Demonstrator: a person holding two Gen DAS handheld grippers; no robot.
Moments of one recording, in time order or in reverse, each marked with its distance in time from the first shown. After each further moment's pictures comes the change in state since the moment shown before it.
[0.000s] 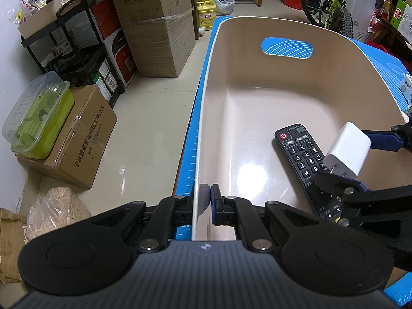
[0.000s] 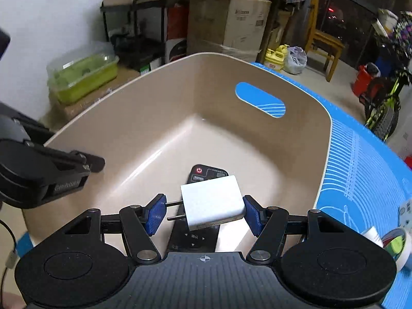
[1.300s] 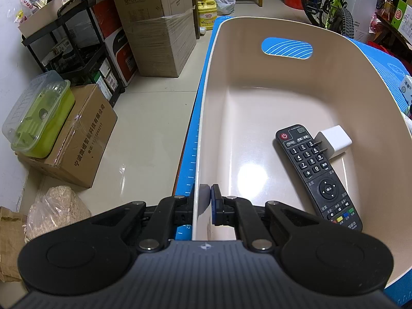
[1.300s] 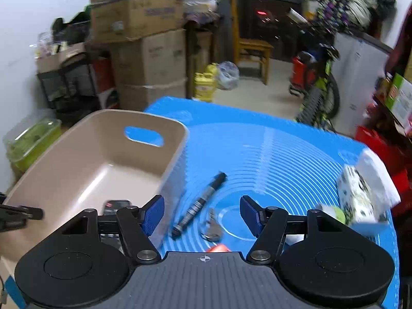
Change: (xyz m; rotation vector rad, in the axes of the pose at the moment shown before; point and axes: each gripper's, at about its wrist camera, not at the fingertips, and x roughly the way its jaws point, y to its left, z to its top) left arm -0.002 0.001 0.001 -0.001 0.003 0.001; right arm -0.062 -0.128 -0.034 0.313 -0.161 -0.146
